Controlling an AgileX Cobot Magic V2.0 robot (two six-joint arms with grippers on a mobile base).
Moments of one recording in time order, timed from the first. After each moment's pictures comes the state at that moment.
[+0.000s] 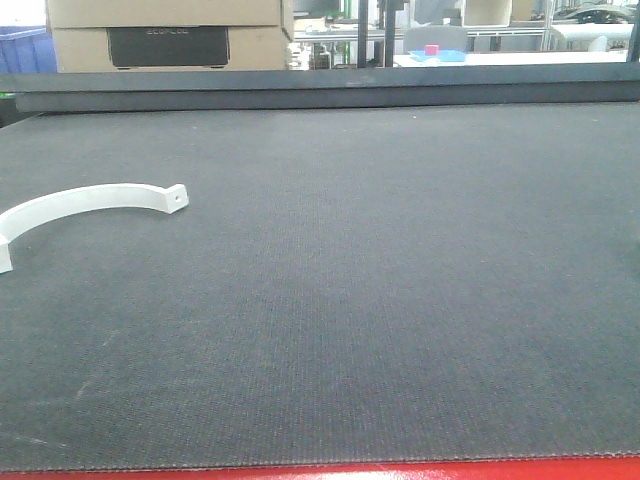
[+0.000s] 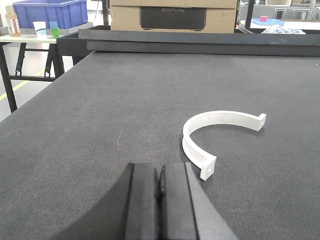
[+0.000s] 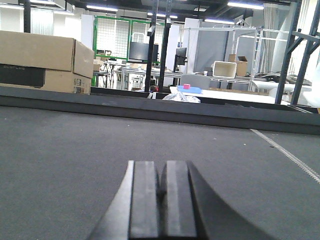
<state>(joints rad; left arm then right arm) 0.08 0.01 0.00 -0.03 0.15 0.05 -0.22 0.00 0.00 0.08 -0.07 -0.13</state>
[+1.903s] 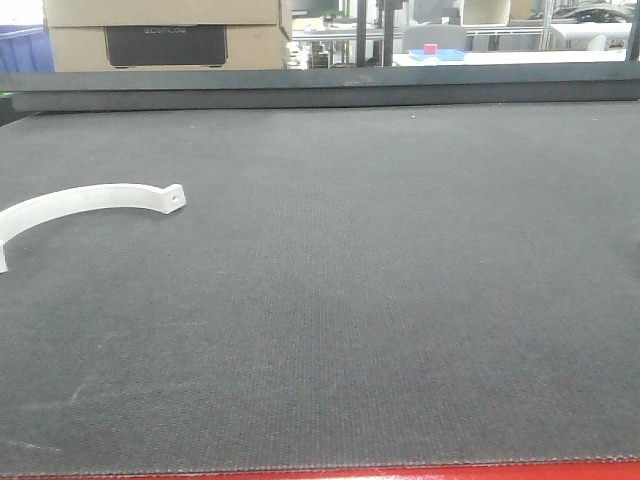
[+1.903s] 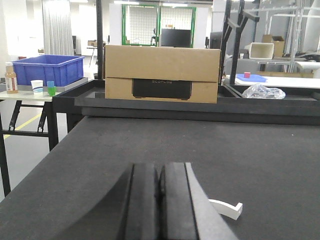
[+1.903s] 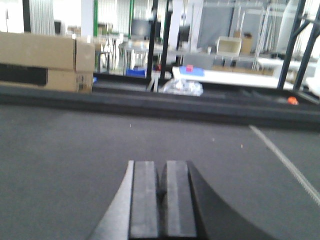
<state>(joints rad) 0.08 0.15 -0.40 -0.06 0.27 0.05 -0.22 0.25 -0.53 0.09 0.35 -0.13</state>
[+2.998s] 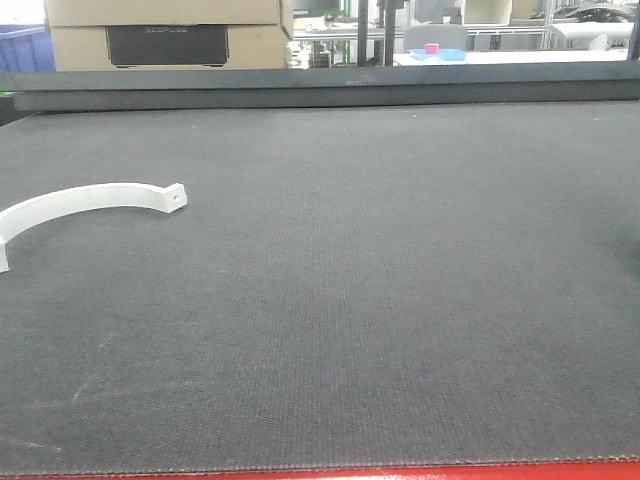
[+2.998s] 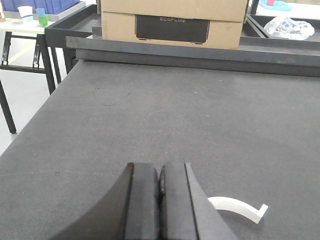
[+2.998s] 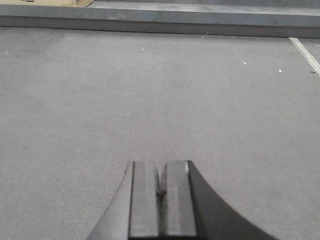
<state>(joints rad) 0.08 0.86 -0.73 -0.07 0.17 0.05 -0.22 0.84 -0.84 0.16 0.44 -0.13</state>
